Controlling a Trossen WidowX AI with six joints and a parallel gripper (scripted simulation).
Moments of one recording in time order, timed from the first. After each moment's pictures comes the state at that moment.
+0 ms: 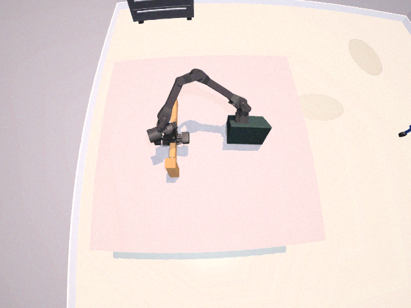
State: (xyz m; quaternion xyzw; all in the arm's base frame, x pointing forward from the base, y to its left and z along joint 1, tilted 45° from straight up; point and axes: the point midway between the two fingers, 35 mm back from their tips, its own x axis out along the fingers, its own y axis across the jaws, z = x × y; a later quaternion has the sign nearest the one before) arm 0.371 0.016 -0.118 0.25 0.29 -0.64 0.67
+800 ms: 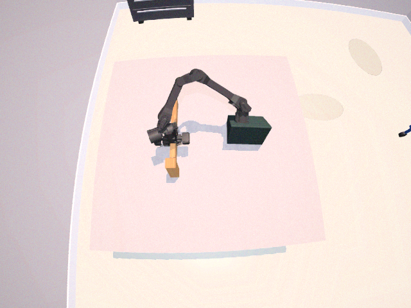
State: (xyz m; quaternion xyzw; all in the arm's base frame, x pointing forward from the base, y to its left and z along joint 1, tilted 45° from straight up) arm 0.370 0.017 -0.120 0.25 0.29 -0.64 0.67
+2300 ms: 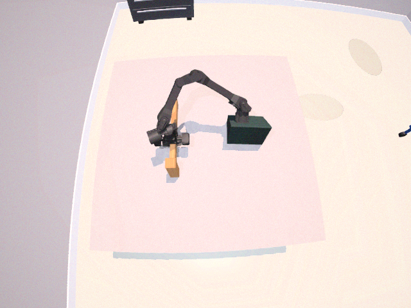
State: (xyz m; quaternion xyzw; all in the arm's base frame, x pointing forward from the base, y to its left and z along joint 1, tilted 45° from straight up) arm 0.371 0.020 -0.122 0.25 0.29 -0.64 0.67
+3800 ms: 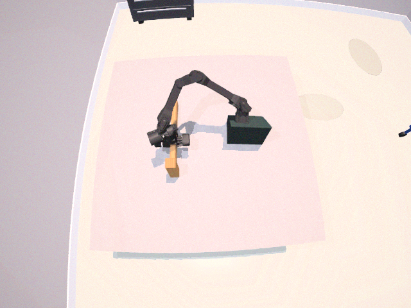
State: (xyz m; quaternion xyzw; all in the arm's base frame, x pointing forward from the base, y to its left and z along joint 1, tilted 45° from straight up) arm 0.369 0.023 -0.126 0.25 0.29 -0.64 0.67
